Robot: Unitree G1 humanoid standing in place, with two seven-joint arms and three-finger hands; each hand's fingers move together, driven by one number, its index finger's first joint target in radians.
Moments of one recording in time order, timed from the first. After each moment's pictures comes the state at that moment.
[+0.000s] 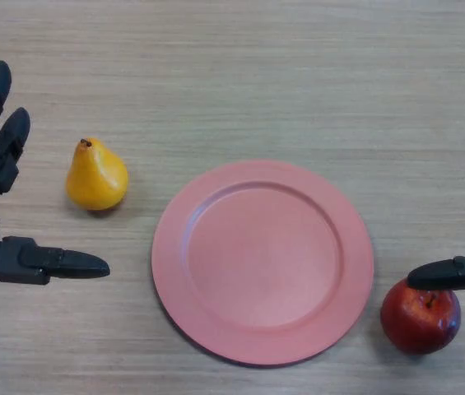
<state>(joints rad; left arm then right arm) -0.02 0.31 0.28 -0.41 -0.26 0.29 -0.22 0.03 -0.25 -0.19 -0.57 0.15 0.36 0.14</state>
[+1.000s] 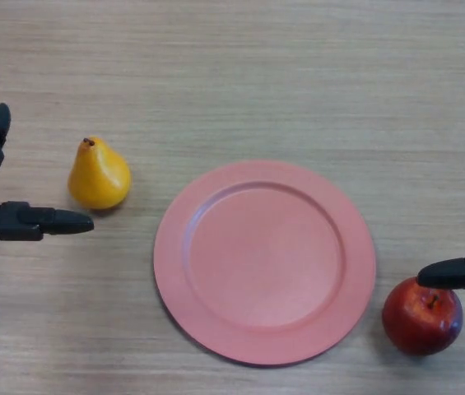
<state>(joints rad) -0.32 0.39 0.20 0.35 -0.18 -0.15 -0.15 0.04 -0.25 -0.22 -0.57 0.15 0.36 0.14</state>
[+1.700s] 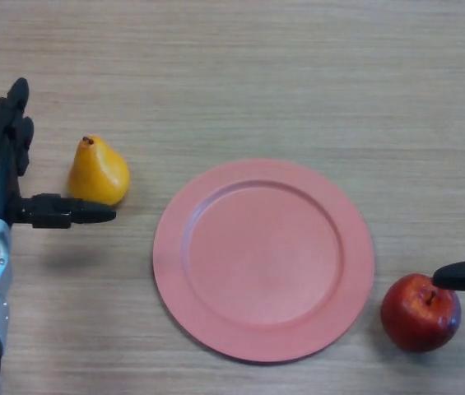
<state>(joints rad) -0.62 0.37 0.12 1.02 -0.10 -0.44 -0.05 0.06 -0.25 -0.27 -0.56 0.15 0.36 0.14</state>
